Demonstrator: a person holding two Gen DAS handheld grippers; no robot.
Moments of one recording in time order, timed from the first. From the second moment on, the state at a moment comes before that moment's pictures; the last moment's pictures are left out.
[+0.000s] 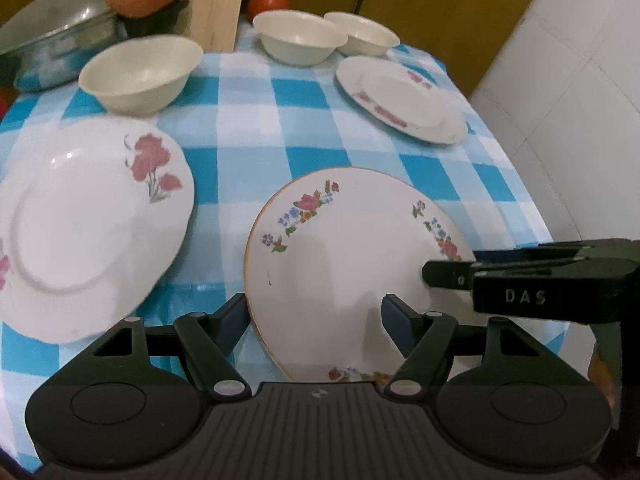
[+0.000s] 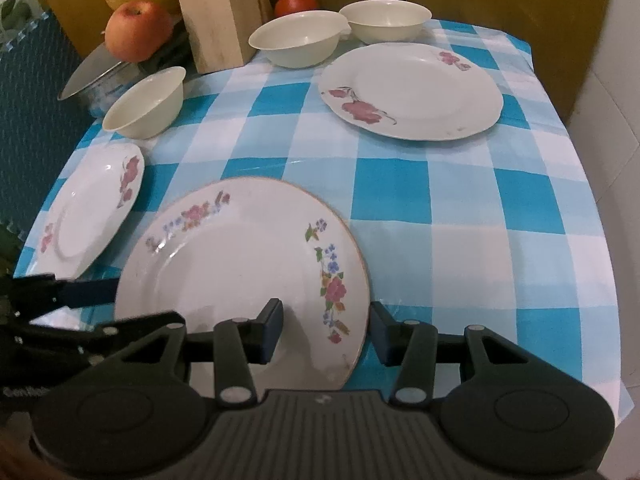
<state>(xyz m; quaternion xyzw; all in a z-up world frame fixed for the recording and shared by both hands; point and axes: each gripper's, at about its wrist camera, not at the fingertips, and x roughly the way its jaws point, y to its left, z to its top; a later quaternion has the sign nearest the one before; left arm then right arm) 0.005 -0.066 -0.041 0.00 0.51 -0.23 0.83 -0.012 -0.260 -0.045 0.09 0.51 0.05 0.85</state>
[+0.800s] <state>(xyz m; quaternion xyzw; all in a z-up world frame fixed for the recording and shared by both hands) 0.030 0.019 0.014 -0.05 0.42 -0.13 0.90 0.030 -0.229 -0.011 0.05 0.45 0.08 0.89</state>
